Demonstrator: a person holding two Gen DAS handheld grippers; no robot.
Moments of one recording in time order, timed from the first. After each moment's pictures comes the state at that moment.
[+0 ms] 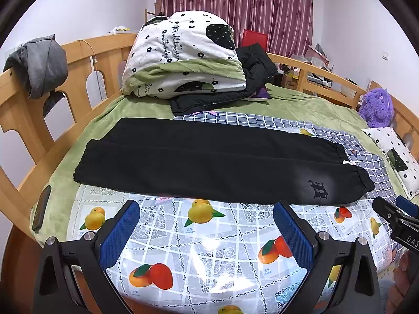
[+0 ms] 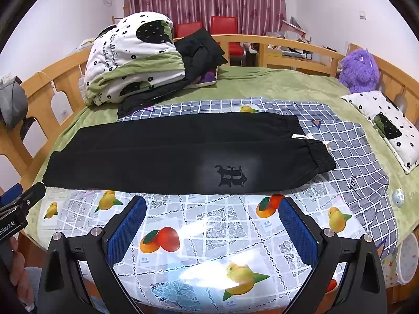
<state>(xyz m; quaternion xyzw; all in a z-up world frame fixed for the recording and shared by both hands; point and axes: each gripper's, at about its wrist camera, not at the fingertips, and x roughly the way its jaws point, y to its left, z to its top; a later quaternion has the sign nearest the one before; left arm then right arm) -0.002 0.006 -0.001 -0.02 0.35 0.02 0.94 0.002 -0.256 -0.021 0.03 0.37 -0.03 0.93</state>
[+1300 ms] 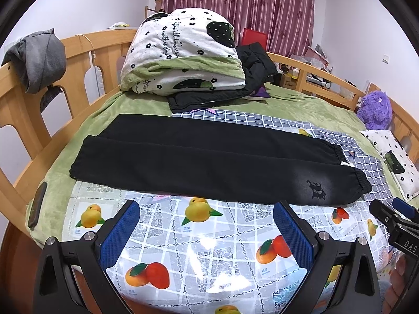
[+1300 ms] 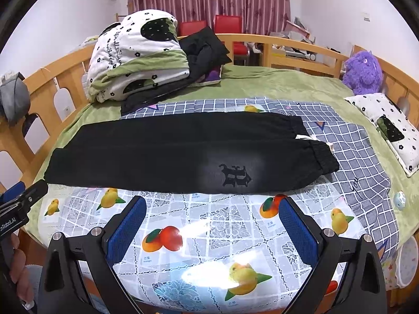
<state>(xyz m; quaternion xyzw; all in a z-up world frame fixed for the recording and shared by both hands) -0.002 0.010 -0.001 -0.03 0.36 0.00 0.93 0.004 -0.252 -0.021 0.03 0.38 -0.02 0.93</state>
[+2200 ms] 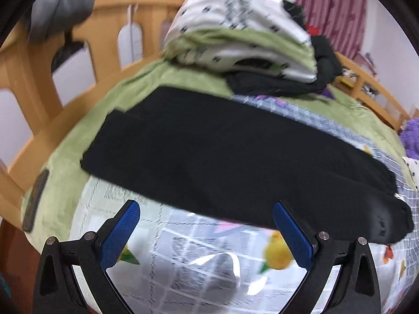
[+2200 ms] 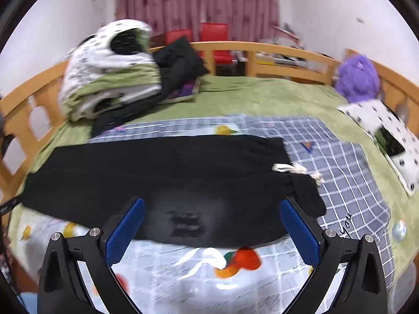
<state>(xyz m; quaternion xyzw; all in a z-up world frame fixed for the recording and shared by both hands) 0.118 0.128 -0.095 -0.10 0.41 0.10 0.90 0.106 -0.357 -0.038 0.03 0.35 -0.06 0.94</state>
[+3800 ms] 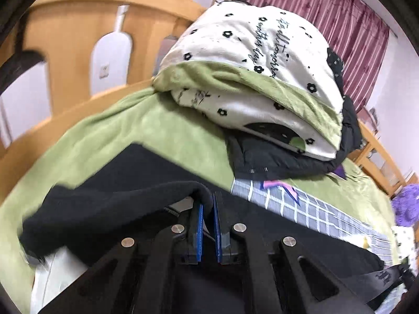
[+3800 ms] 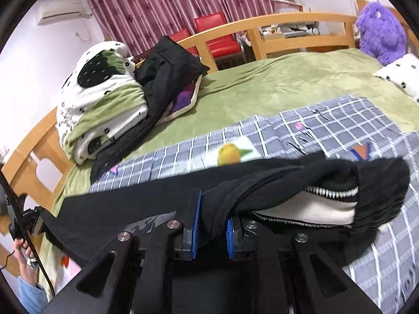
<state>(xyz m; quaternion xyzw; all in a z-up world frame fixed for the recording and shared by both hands) 0.327 0.203 -0.096 -0.19 0.32 0.09 0.93 0.305 -0.449 -0.084 0.18 0.35 0.04 0.92</state>
